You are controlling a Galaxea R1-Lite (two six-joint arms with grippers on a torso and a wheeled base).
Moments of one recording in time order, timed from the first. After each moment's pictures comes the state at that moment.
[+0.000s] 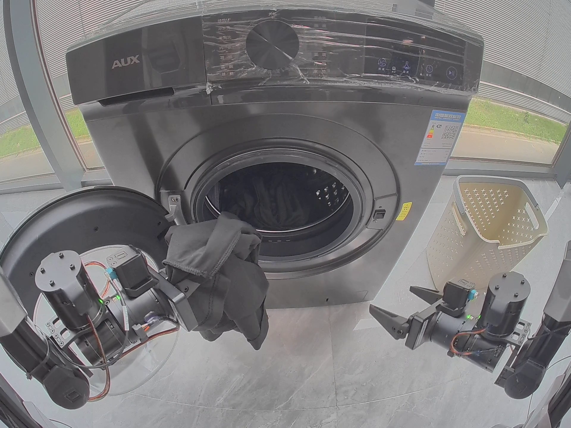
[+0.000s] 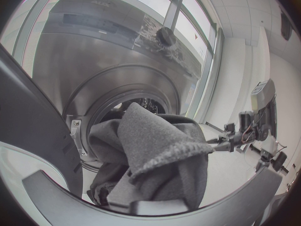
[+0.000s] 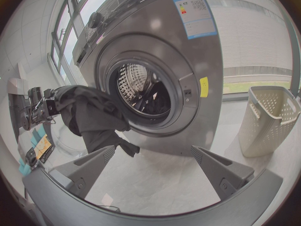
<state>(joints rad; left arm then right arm) -0.48 1.74 -0.21 -1.55 -0.19 -0.10 0.59 1.90 -0.13 -1.55 -0.02 0.22</state>
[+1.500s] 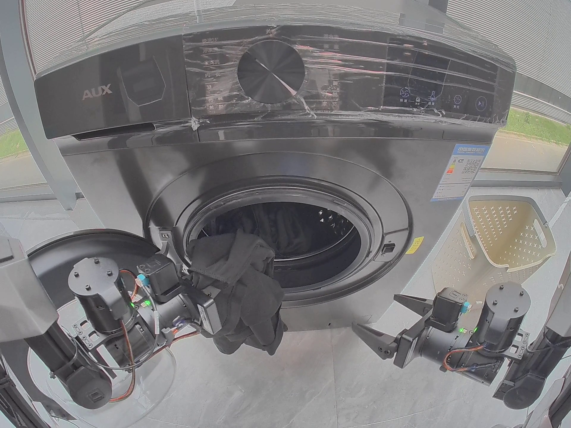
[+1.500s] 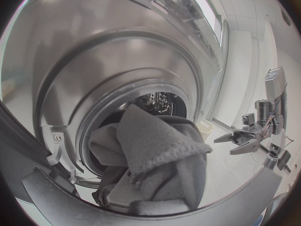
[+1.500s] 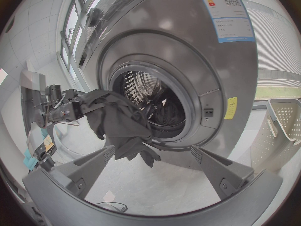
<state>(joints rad) -0.54 1.86 -0.26 -1.55 -0.09 -0.06 0.70 1.88 -0.13 -1.55 -0.04 0.20</state>
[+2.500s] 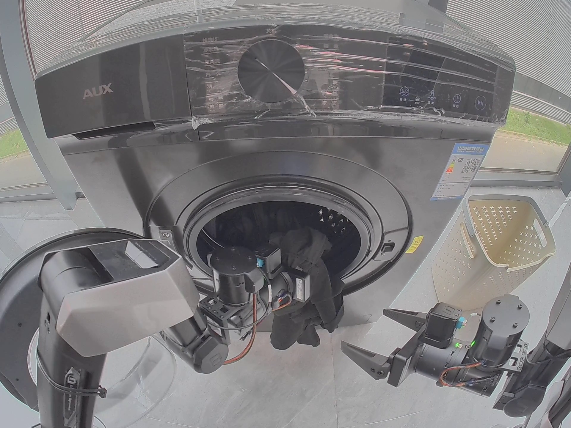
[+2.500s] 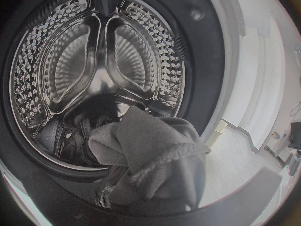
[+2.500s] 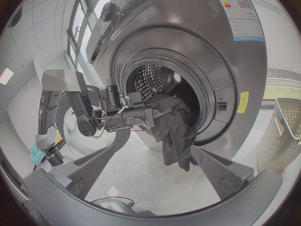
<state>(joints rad) -0.65 2.36 -0.91 -1.39 0.05 -0.09 0.78 1.87 -0.10 -1.55 -0.04 0.20</state>
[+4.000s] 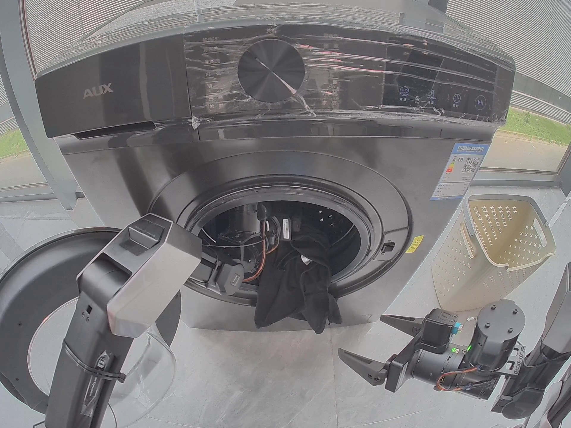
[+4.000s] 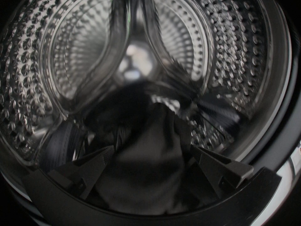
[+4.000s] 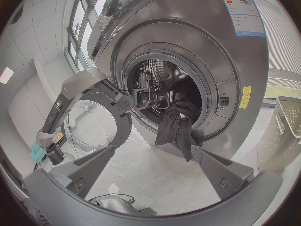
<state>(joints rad) -0.49 2.60 -1.70 -0.76 0.20 -0.10 0.80 1.89 -0.10 -1.55 -0.04 0.20</state>
